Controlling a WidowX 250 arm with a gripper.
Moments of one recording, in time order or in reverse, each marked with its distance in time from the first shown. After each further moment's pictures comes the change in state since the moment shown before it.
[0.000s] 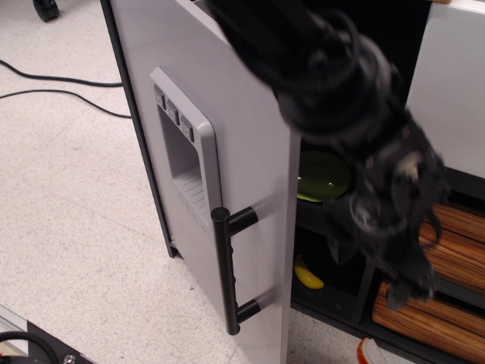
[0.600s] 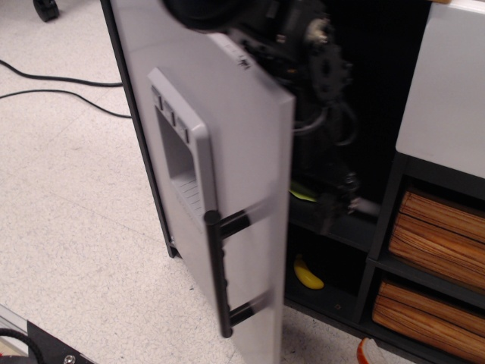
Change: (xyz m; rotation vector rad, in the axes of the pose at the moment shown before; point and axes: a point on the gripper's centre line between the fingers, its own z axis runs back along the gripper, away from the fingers) arm -0.014 0.075 0.044 0.001 0.070 0.119
